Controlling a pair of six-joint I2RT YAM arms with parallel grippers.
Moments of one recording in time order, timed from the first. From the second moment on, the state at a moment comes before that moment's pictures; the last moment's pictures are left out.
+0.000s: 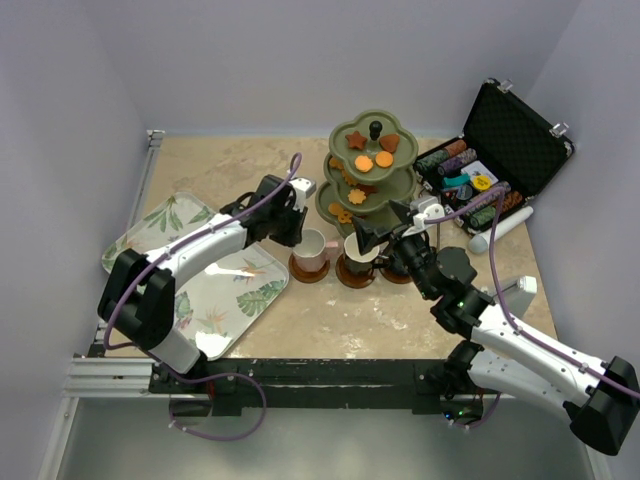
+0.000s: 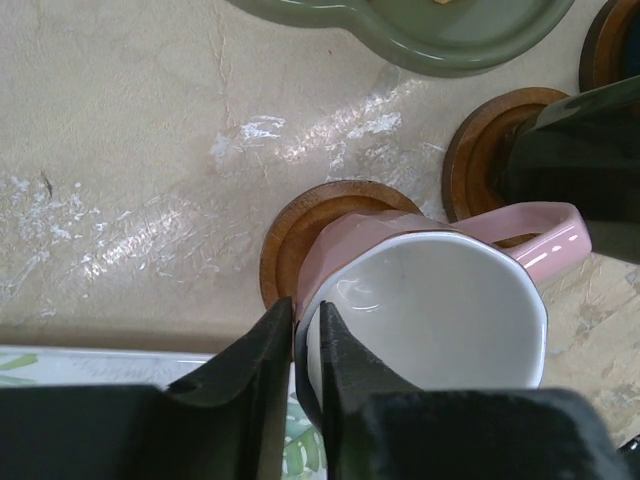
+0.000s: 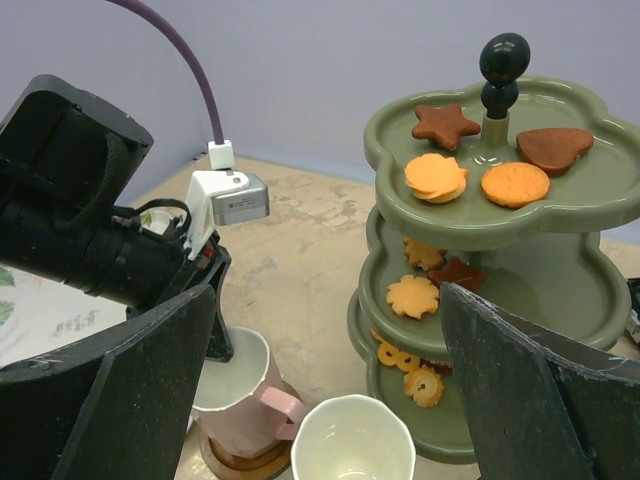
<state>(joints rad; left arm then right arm) -0.56 1.58 1.12 -0.40 0.10 -0.12 0.81 0.82 0.55 0.47 0.31 0.06</state>
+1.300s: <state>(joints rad) -0.31 1.03 0.92 -0.17 -0.14 -0.18 0.34 0.79 0.64 0.28 0.35 0.26</state>
